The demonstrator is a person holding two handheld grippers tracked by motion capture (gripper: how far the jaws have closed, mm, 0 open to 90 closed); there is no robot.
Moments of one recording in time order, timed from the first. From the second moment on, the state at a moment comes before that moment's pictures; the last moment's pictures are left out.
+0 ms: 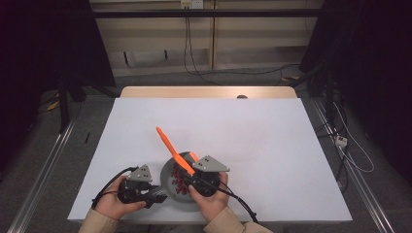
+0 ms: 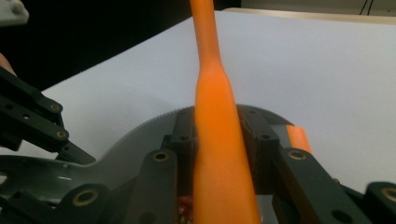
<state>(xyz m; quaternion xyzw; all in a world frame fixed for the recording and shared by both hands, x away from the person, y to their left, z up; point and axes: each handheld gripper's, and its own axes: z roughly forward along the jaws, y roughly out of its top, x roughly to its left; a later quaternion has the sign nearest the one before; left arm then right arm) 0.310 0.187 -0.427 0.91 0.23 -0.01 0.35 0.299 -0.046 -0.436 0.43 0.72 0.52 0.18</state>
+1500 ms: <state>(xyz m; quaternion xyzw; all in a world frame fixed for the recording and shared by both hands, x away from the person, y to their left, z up) 0.315 0.184 -0.432 0.92 0.22 -0.02 0.33 0.324 -0.099 -0.455 0.42 0.73 0.47 0.27</state>
